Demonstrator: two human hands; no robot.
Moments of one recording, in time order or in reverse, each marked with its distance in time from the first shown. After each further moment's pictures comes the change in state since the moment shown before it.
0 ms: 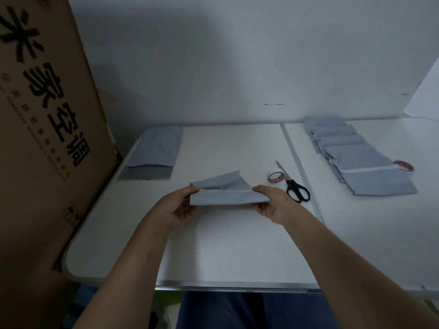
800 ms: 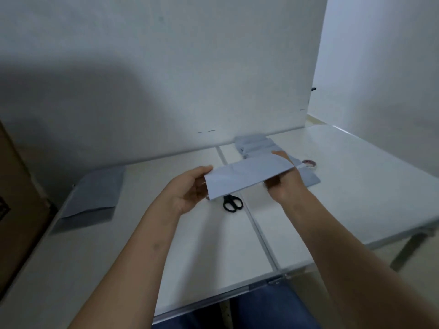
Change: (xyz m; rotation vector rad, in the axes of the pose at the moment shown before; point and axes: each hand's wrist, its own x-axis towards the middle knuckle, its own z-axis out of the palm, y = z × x) left_hand -0.050 0.013 0.184 0.215 -0.460 0.203; right_hand -0.079 -0.095 -0.123 0.503 0.089 -0.615
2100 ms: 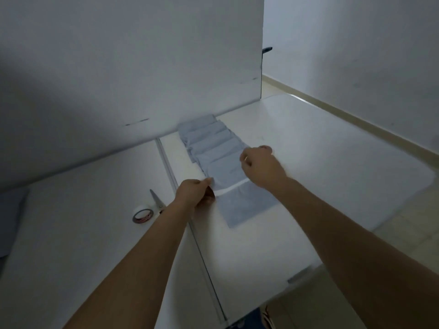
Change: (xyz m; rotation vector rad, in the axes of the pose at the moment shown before) left_hand 0.176 -0.097 0.122 0.623 0.132 -0.085; right_hand 0.133 -0.046 -0.126 -1.693 -0.020 -0.457
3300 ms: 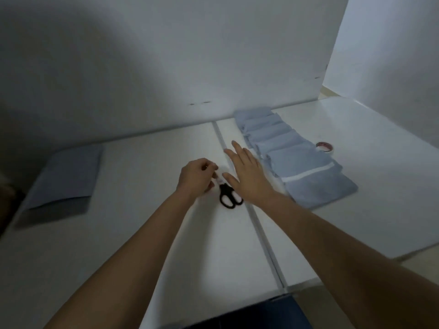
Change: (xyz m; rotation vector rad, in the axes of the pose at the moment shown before) left_hand -0.054 -0.039 -0.133 0.086 0.224 0.289; right_hand -0.049 -0.141 0.102 -0.073 -0.116 -0.408
